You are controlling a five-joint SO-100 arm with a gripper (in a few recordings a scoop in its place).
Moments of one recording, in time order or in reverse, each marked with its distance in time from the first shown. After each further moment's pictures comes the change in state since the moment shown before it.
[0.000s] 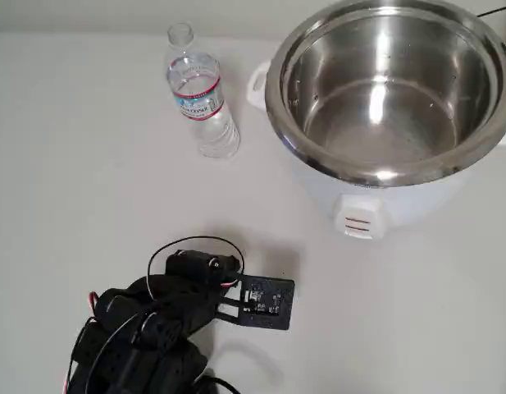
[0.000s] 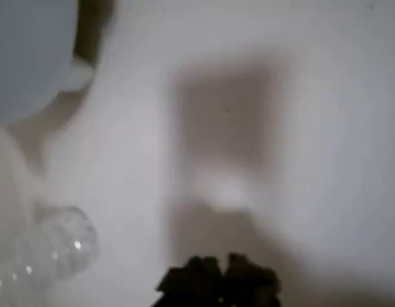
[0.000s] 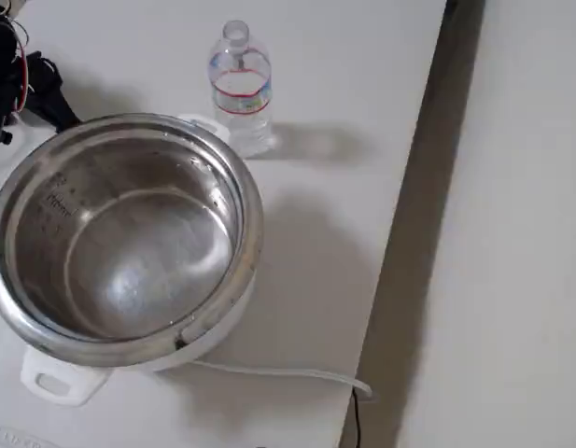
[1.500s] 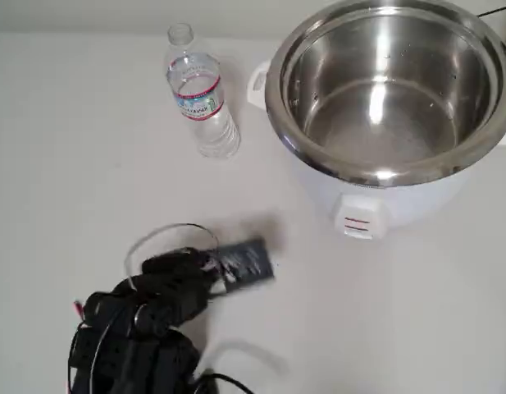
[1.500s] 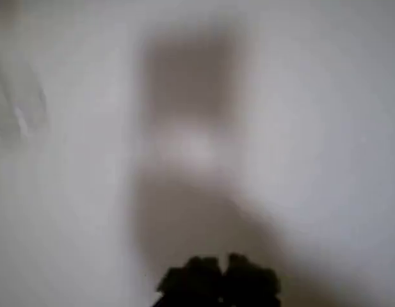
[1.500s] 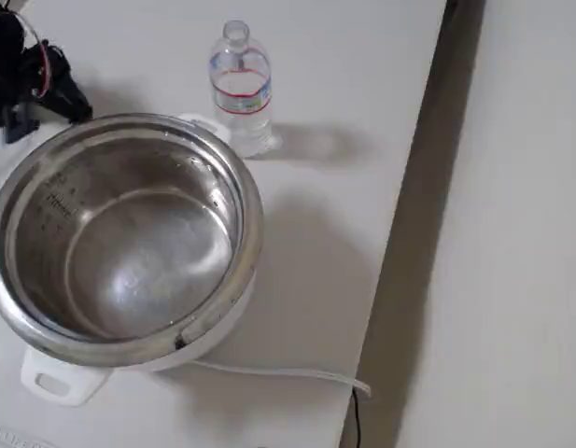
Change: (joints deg) arm -19.3 -0.1 2.6 1.9 -27.2
